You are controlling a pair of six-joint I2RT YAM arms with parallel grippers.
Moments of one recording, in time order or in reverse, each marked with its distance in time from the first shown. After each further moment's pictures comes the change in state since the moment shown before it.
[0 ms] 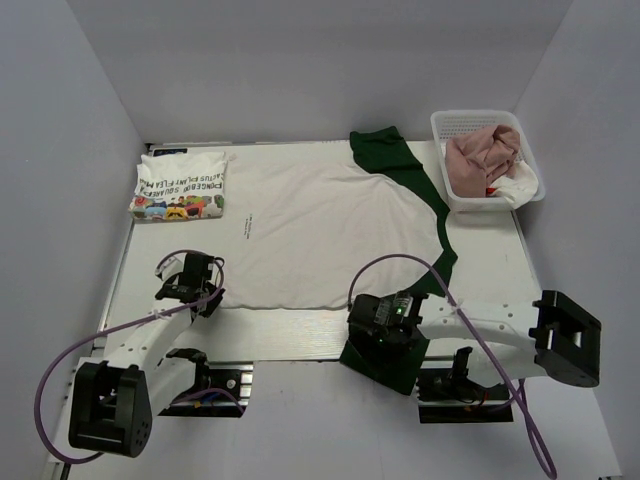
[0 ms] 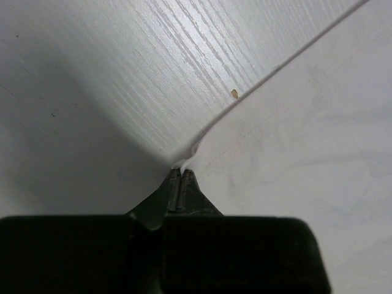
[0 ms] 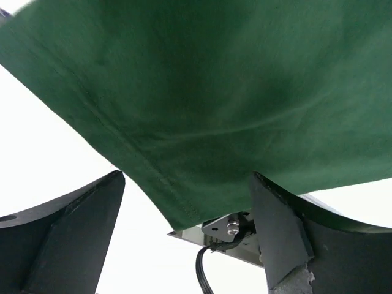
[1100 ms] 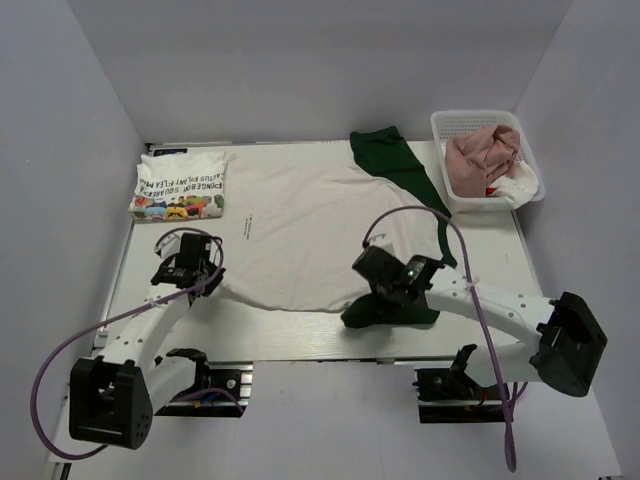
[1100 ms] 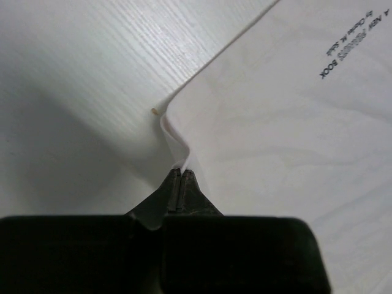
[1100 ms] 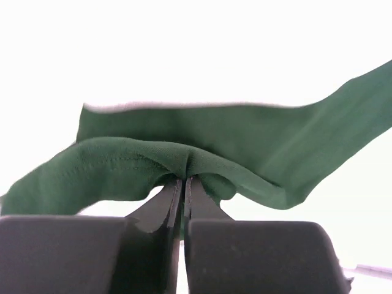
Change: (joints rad) left arm 0.000 0.034 0.159 -0.029 0.019 0.043; right arm -0.219 -0.010 0.143 0.065 0.330 0.032
